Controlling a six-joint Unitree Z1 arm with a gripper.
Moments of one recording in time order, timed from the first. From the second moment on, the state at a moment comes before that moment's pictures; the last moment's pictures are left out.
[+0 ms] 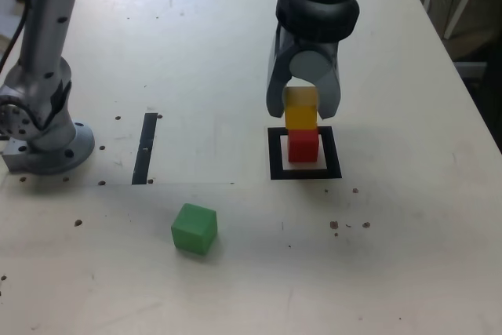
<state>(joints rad) -0.08 2.05 -1.73 1.41 0.10 -0.03</state>
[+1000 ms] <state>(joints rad) -0.08 2.09 -1.73 1.40 0.08 -0.01</state>
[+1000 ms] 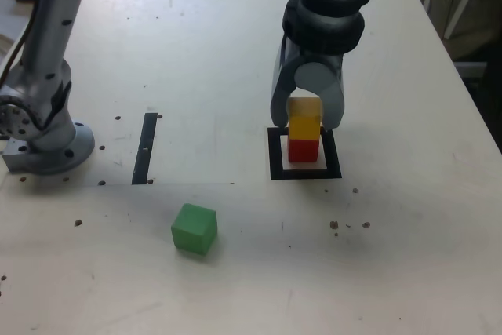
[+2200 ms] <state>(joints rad) -0.27 1.77 -1.51 1.41 0.17 0.01</state>
